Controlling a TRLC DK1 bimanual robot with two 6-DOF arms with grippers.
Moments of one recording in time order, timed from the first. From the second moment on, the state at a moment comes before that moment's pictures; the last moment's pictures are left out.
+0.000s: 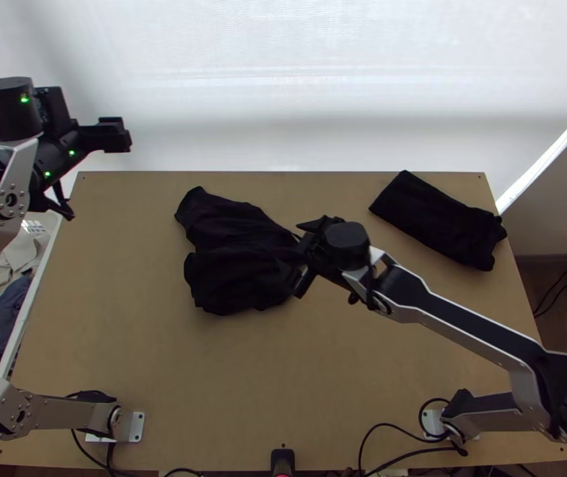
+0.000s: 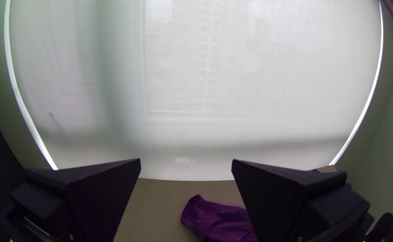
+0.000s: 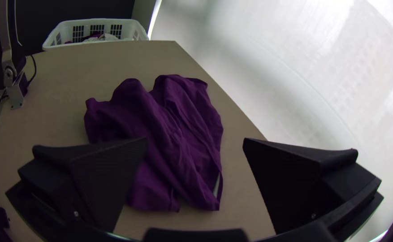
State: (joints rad) left arm -0.14 1.48 2.01 -0.87 -0.17 -0.11; right arm 0.82 1.52 1.12 -0.05 0.02 -0.35
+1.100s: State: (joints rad) left arm -0.07 1.41 1.90 -0.86 -0.16 -0.10; right arm 0.78 2.12 1.67 -0.32 -0.11 -0.16
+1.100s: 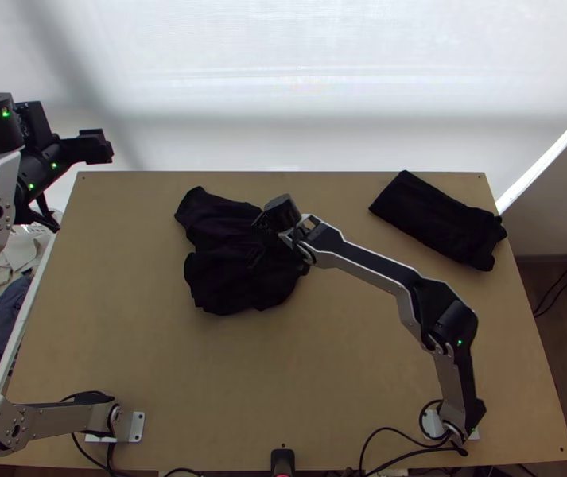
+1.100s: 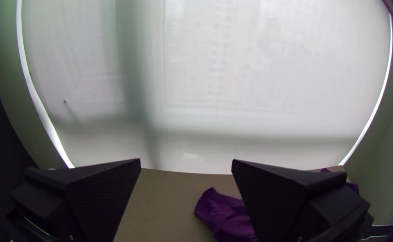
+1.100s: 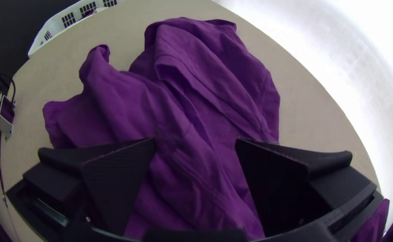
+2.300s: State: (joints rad) left arm 0.00 1.54 1.47 -0.53 -0.11 -0.12; right arm 0.65 1.76 1.49 -0.24 -0.12 -0.03
